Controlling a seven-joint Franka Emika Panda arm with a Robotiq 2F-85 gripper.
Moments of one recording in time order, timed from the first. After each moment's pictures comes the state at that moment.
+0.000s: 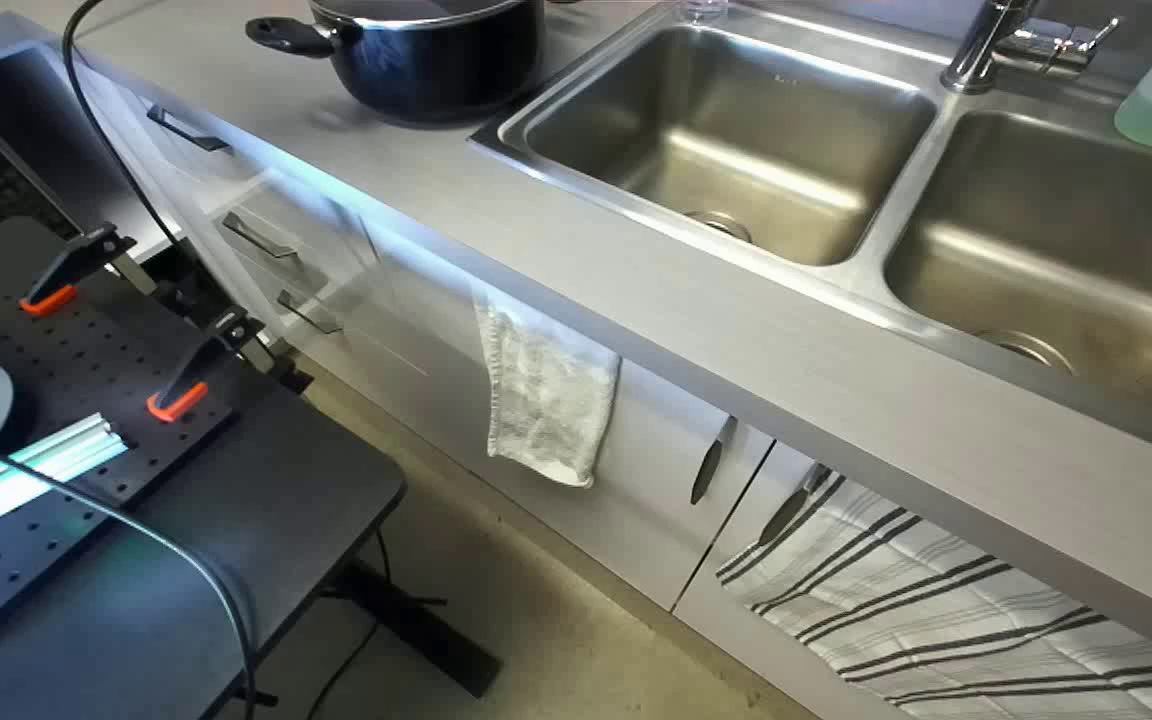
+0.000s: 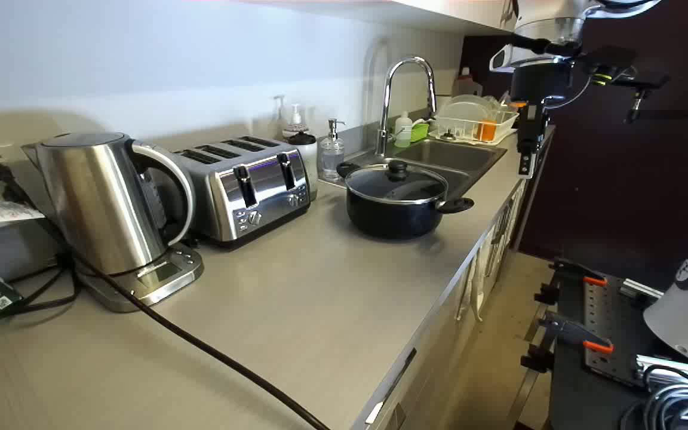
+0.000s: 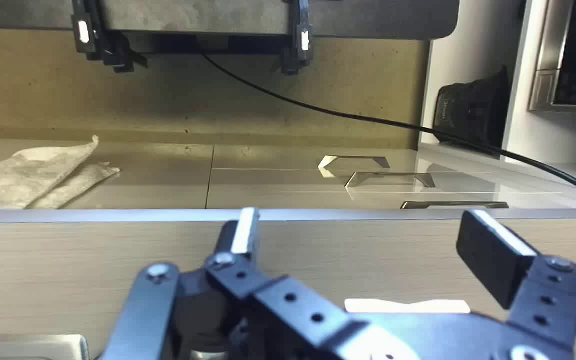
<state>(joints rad) 0.07 -0.63 0.00 -2.74 0.17 2.01 -0.02</state>
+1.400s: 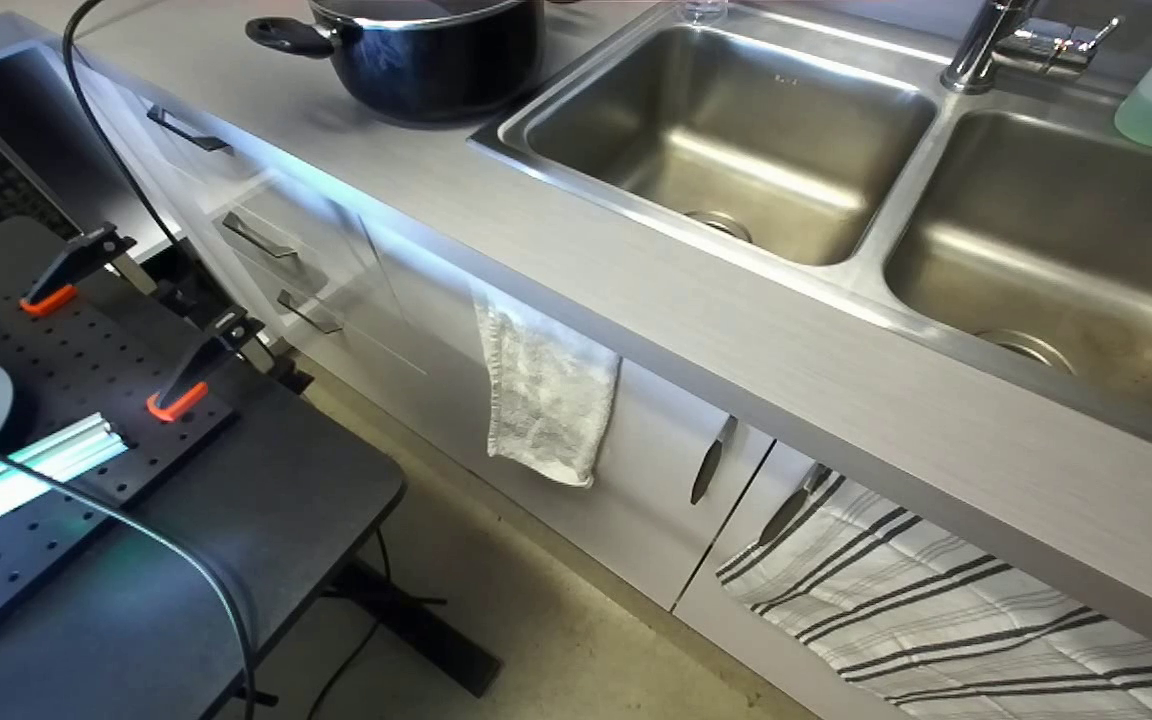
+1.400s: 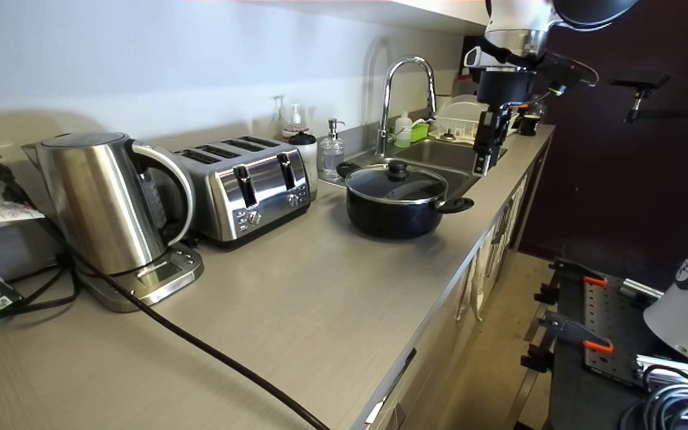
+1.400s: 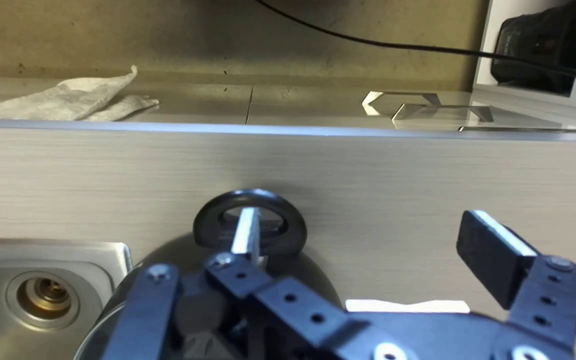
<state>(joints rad) 0.04 -0.48 0.04 -2.68 0.07 2.22 0.05</state>
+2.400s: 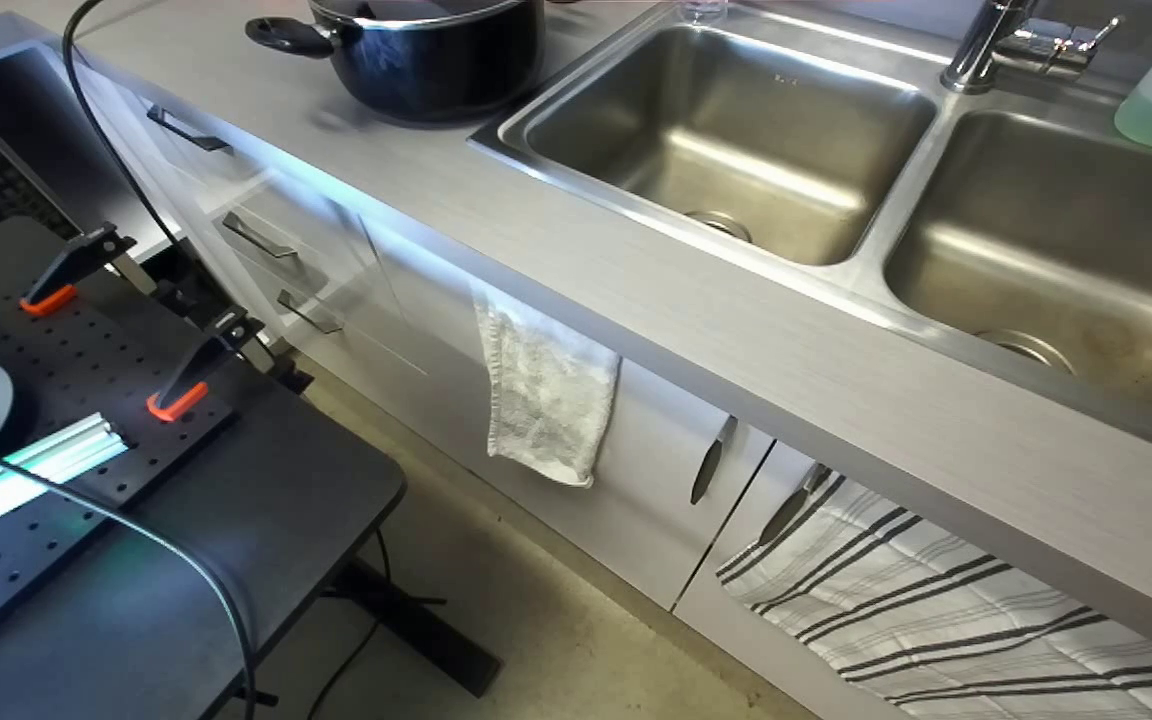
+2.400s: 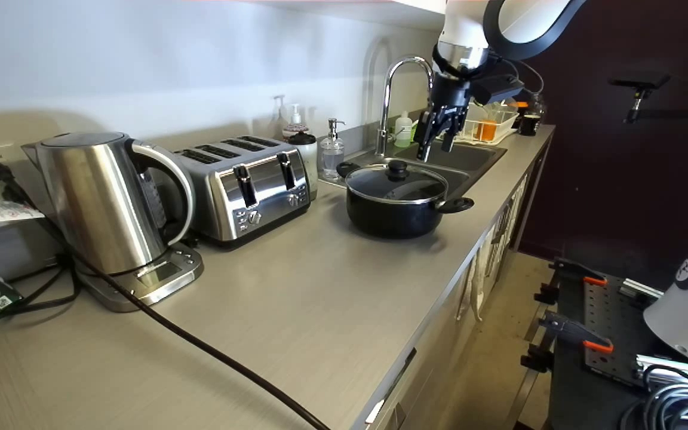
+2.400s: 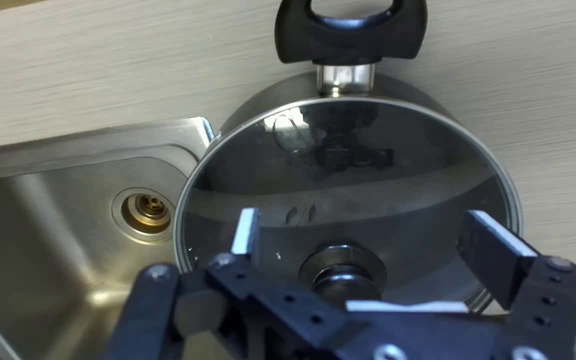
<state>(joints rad) -0.08 -0.19 0.05 -2.48 -0.15 2.47 0.31</state>
